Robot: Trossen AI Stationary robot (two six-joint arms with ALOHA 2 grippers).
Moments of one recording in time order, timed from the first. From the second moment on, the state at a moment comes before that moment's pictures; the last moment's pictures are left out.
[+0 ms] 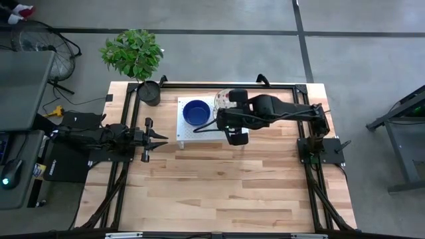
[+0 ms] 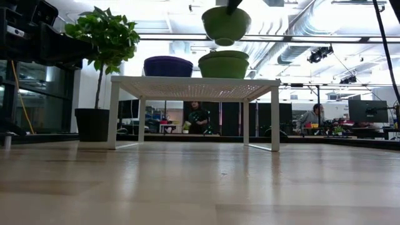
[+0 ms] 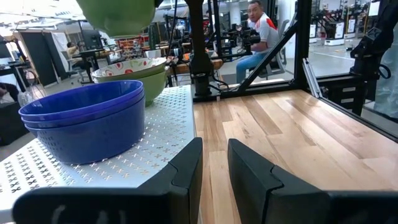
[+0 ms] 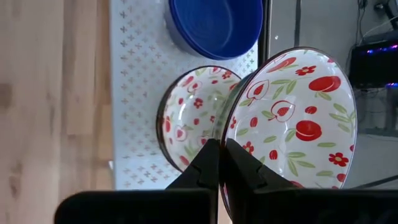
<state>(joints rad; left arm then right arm) -0.13 0.01 0.01 0.02 -0.12 0.13 0.08 1.94 2.29 -1.57 0.51 -0.11</state>
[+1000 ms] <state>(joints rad) -0.13 0.01 0.01 0.02 -0.12 0.13 0.09 2.04 2.29 -1.57 0.46 0.01</state>
